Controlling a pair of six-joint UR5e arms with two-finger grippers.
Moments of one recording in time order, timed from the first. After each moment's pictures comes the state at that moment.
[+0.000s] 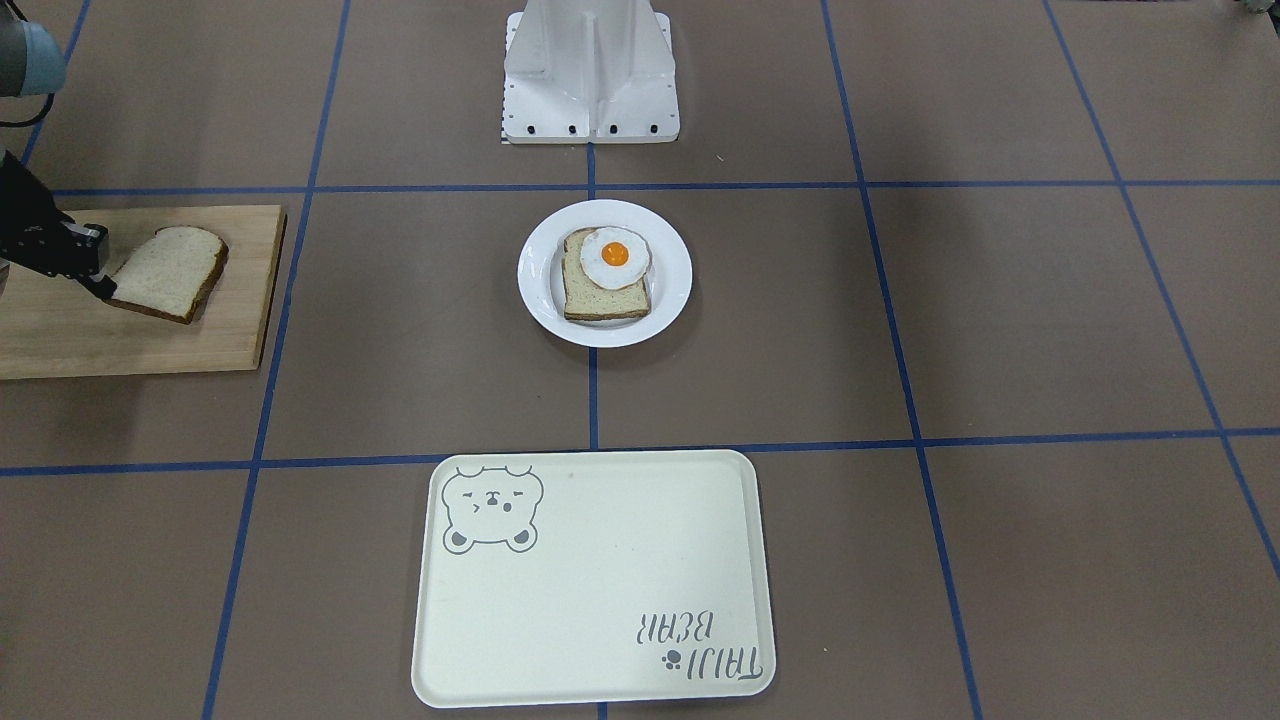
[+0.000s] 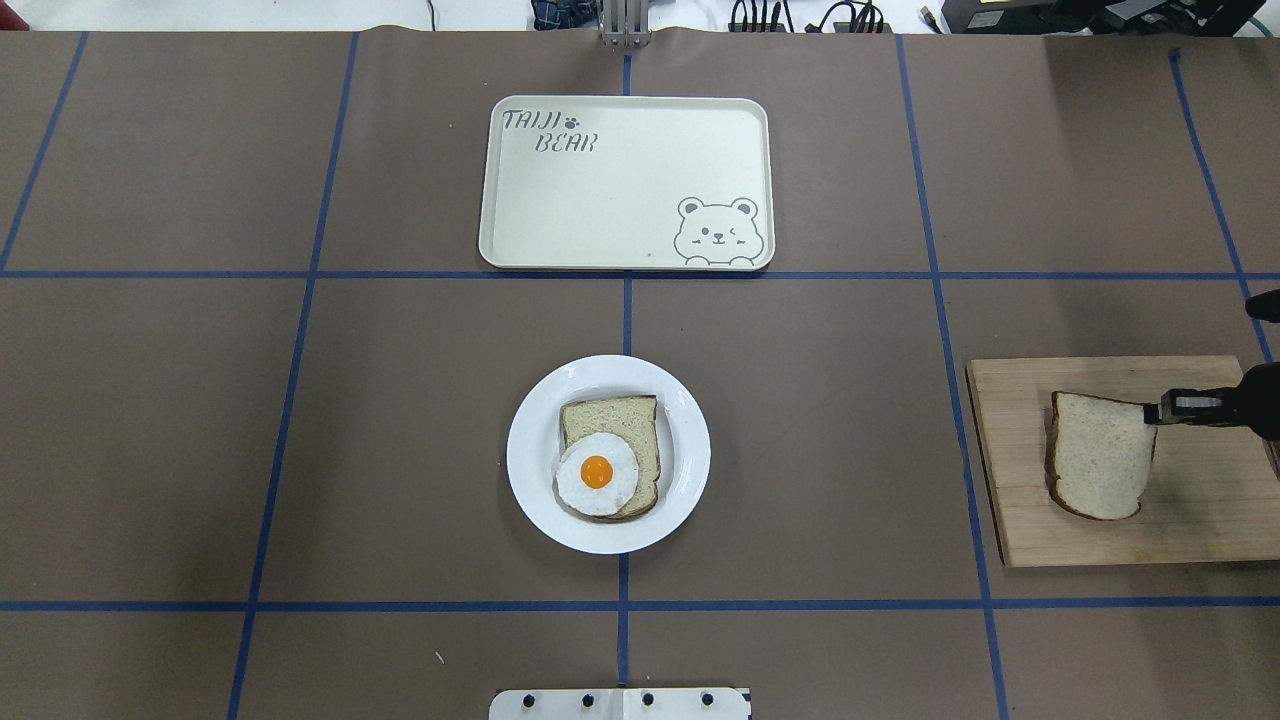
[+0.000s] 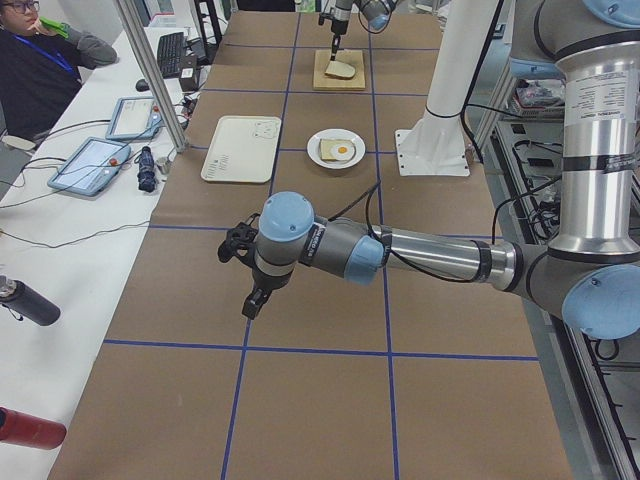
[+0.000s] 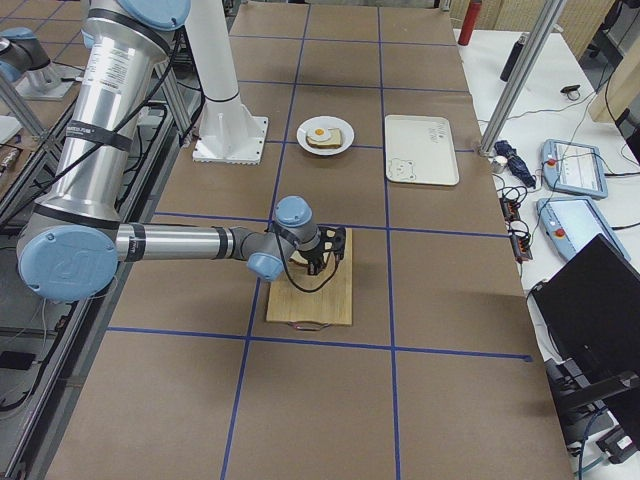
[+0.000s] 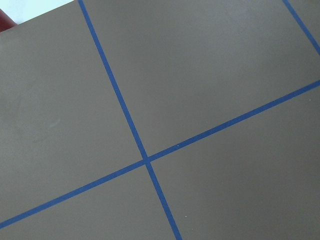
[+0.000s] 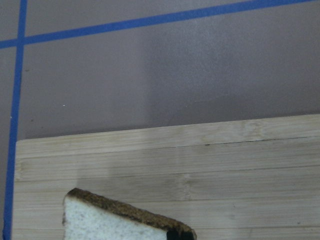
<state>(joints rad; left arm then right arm) -1.60 -1.50 -1.78 -1.79 -2.38 0.19 0.95 -1.87 1.75 -0.60 2.15 1.03</state>
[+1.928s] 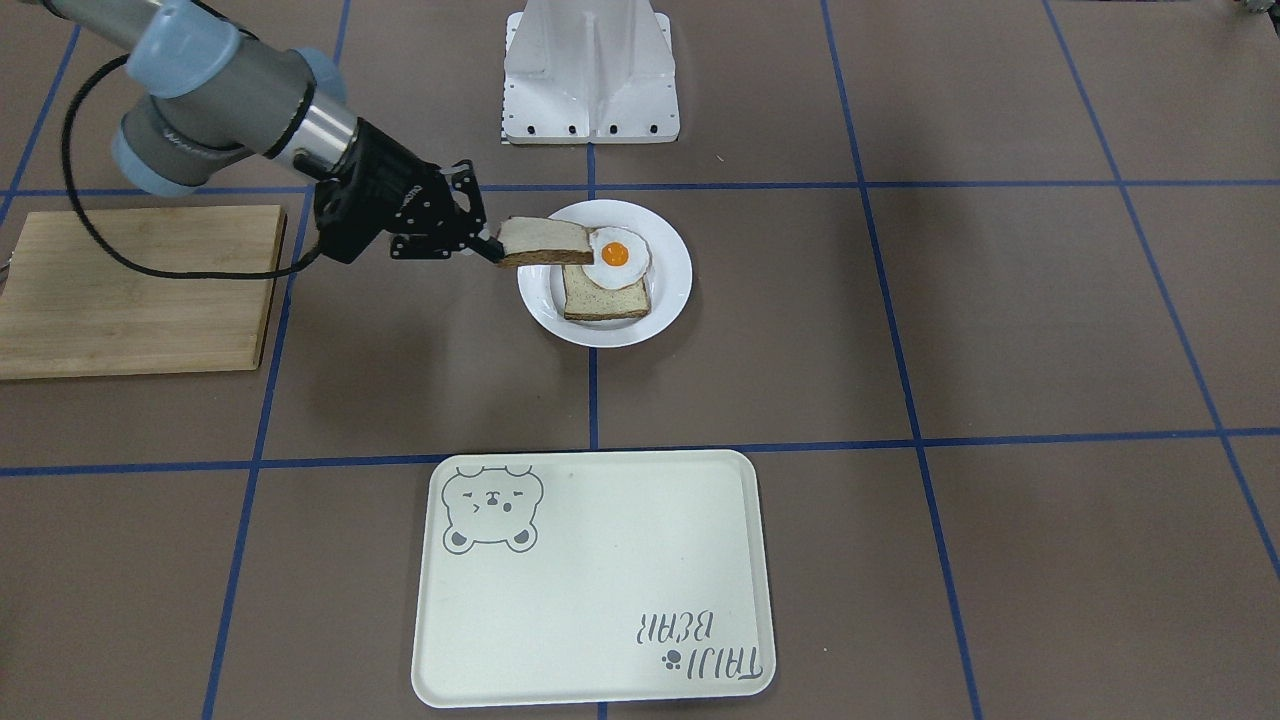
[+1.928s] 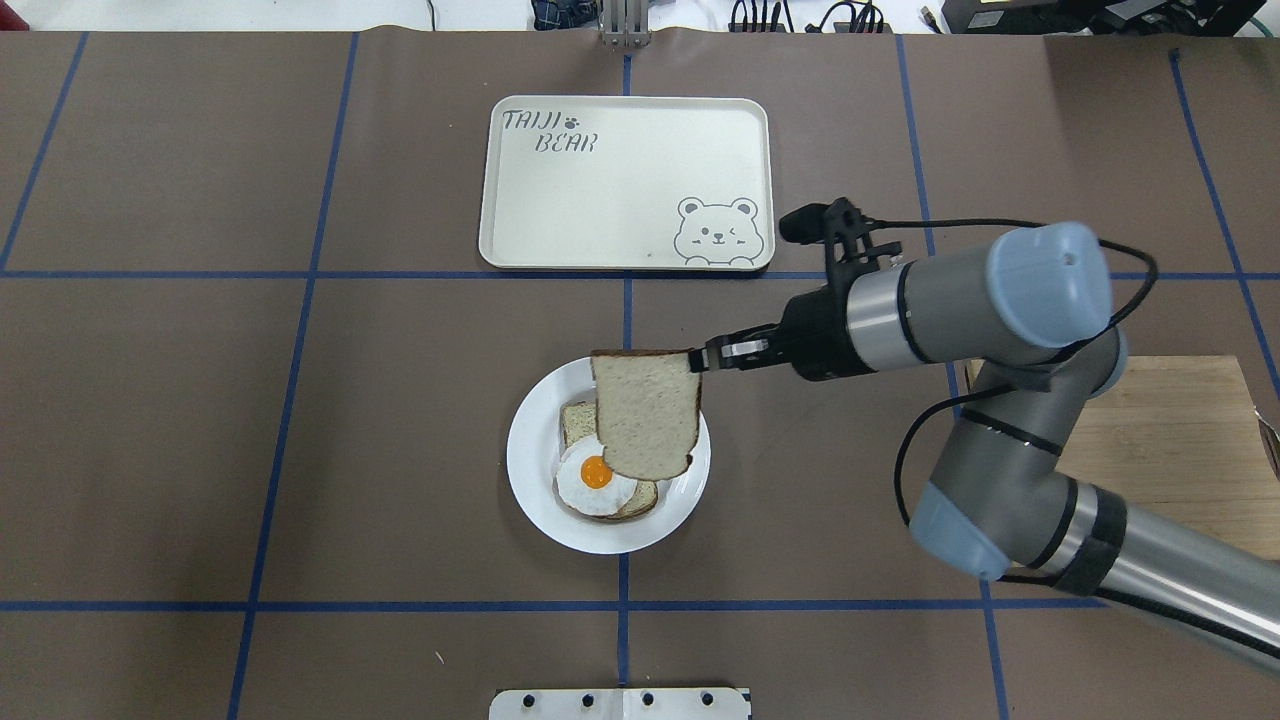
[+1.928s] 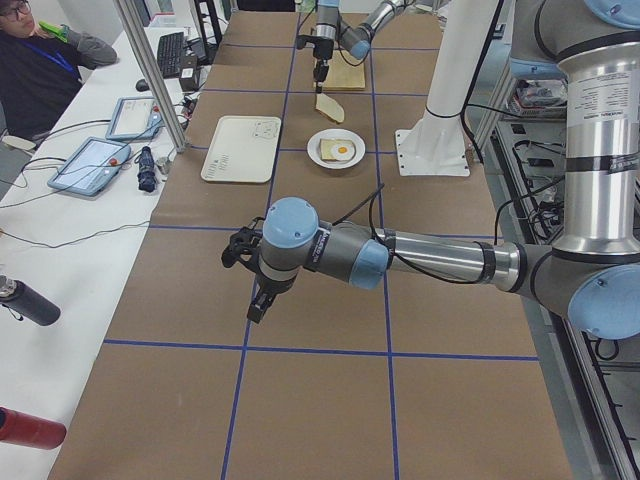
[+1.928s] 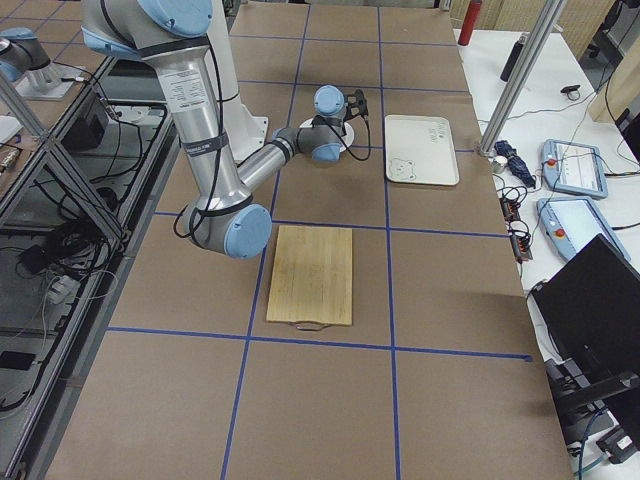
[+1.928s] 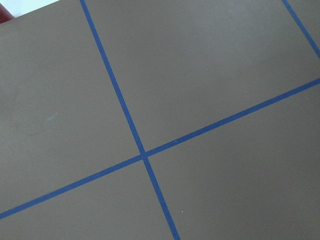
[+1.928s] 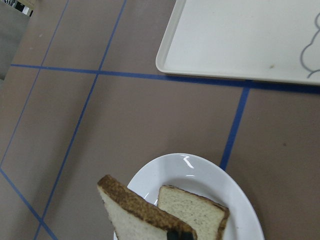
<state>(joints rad) -1.62 -1.47 -1.78 -1.79 -2.40 0.18 0.57 -1.16 1.75 -0.67 2.01 1.20</state>
